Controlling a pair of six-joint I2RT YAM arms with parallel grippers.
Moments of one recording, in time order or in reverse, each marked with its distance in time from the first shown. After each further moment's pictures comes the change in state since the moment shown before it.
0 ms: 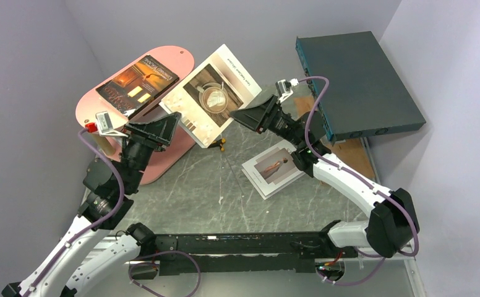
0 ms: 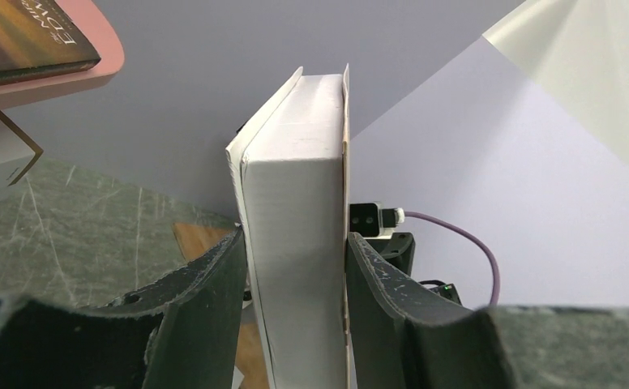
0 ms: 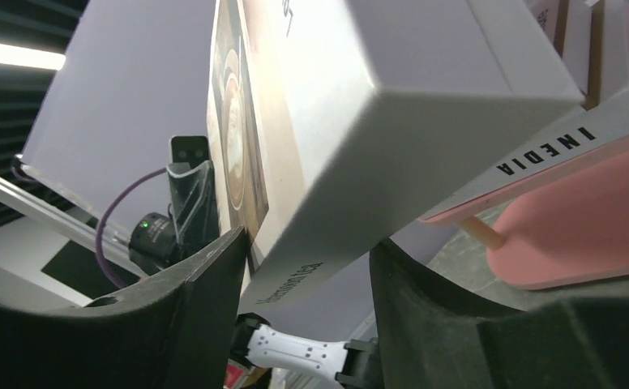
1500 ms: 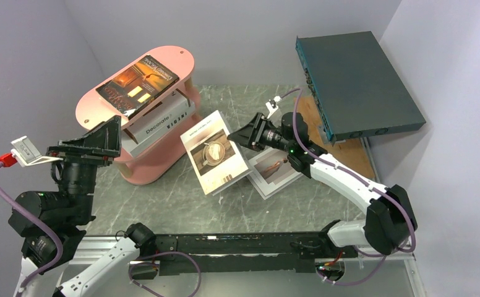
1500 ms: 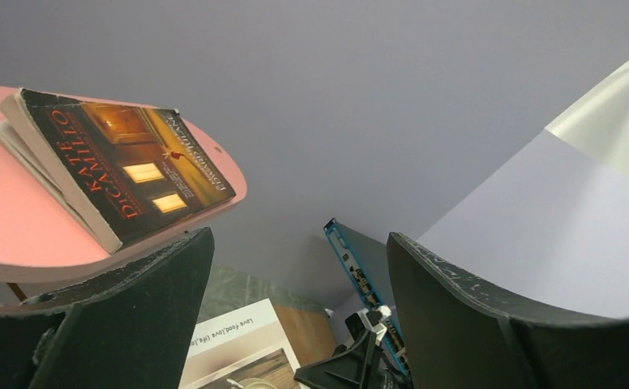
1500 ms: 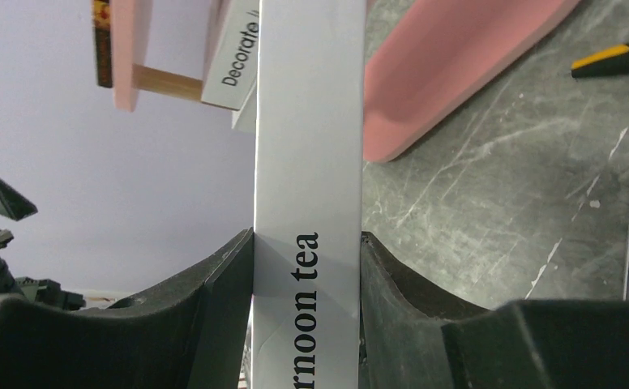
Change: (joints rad) left arm 0.000 -0.172 0.304 -0.377 -0.284 0.272; right arm 0.007 0.013 -0.026 -0.496 0.052 -0.163
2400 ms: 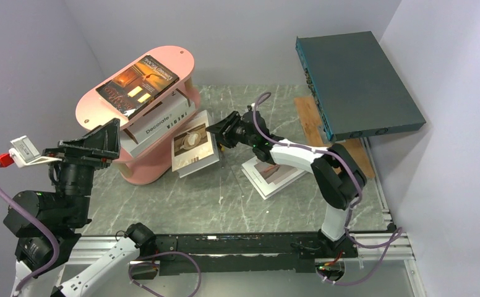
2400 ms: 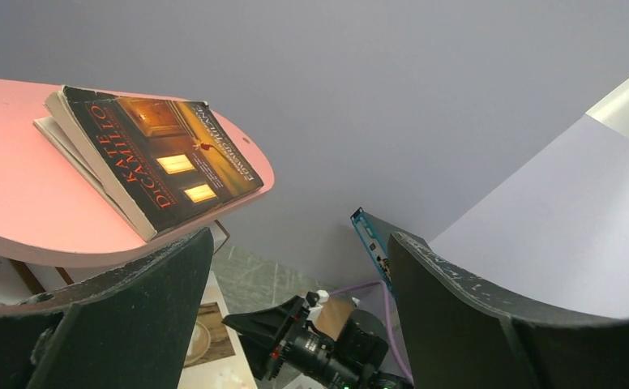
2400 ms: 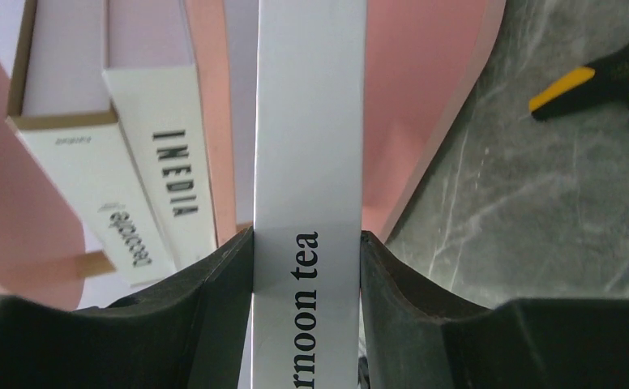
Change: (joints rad) left arm 0.000 0.008 0.043 -0.105 -0.027 0.026; right arm 0.110 0.495 0.206 0.141 0.270 0.321
